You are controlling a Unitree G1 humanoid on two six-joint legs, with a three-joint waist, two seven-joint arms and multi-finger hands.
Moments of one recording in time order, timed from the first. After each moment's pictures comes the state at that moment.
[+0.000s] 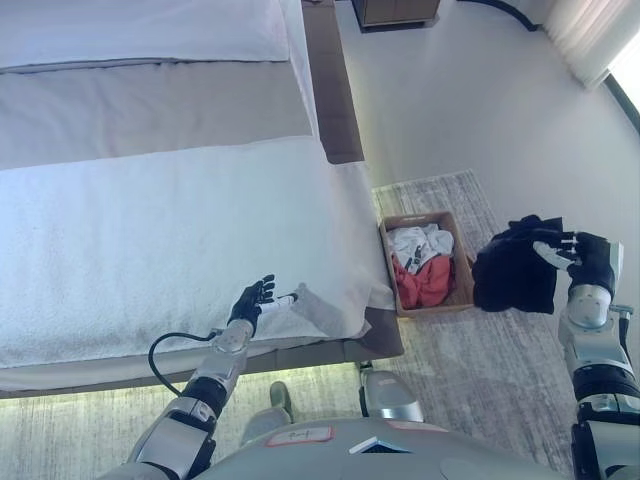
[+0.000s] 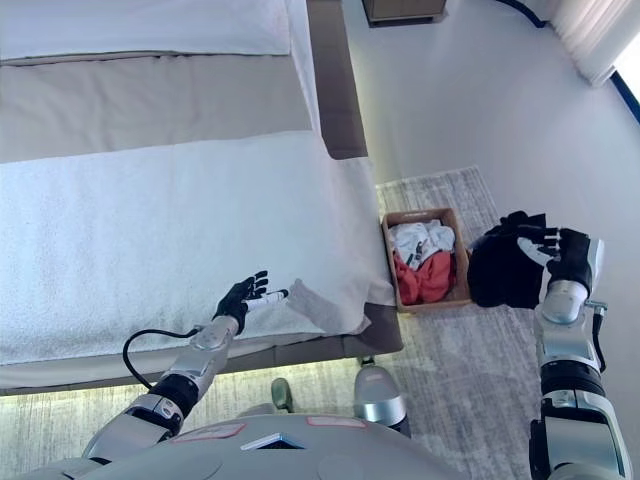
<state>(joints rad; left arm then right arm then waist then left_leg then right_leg) -0.13 0.23 -0.31 0.90 -0.24 -0.08 0.09 -0.11 -0.64 -0.12 0.72 0.12 -0.01 -0.27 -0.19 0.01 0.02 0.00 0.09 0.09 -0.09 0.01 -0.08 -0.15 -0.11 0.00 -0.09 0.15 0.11</state>
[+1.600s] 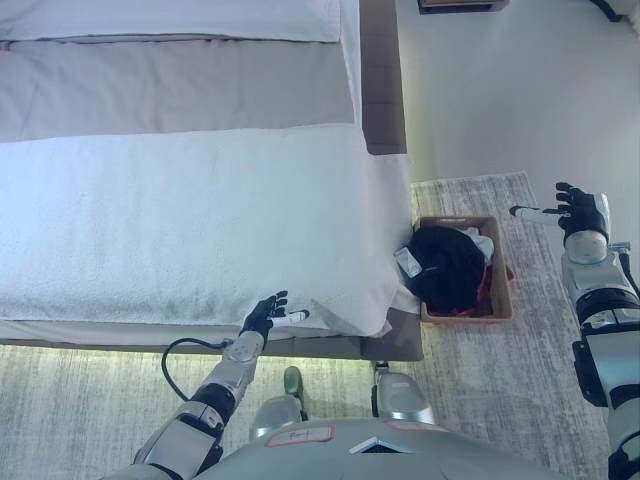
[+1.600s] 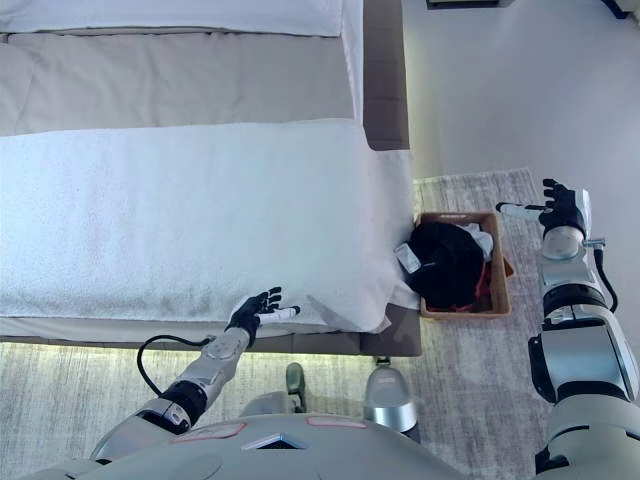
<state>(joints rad) -0.12 0.20 -0.38 0.94 -0.24 -0.07 0.08 -0.59 -0.72 0.19 1.17 0.16 0.00 -0.17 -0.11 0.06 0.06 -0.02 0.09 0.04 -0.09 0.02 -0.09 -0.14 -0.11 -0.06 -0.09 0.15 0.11</state>
